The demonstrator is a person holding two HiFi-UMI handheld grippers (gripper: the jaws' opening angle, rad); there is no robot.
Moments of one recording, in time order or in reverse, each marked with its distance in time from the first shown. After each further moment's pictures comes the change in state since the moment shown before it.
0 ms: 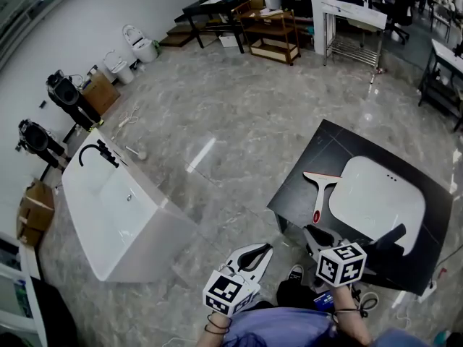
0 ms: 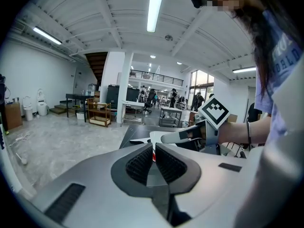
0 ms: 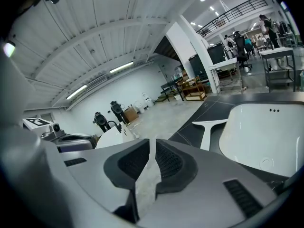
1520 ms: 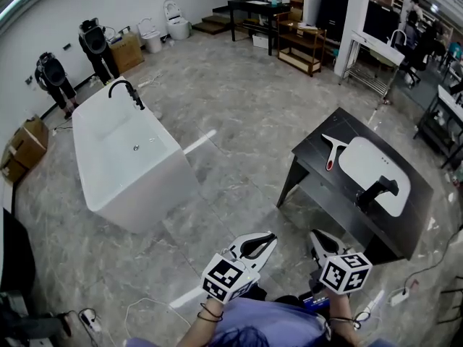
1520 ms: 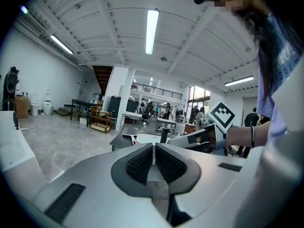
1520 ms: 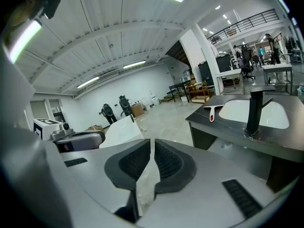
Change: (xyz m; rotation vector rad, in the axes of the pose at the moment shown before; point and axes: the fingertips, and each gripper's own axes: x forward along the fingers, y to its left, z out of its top) left arm -0.252 -0.146 -0.089 -0.049 -0.170 0.001; right arm -0.186 0.197 -0.165 -0.111 -0.022 -0.005
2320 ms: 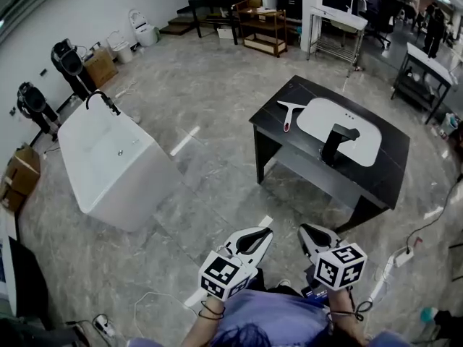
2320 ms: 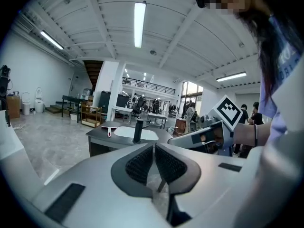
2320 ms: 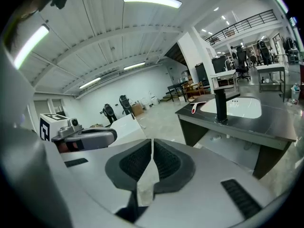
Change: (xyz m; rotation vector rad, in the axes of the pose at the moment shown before) left arm 0.019 -0.168 -0.034 0.025 0.057 -0.074; right arm -0.154 -0.031 -0.070 -0.012 0.021 0.008
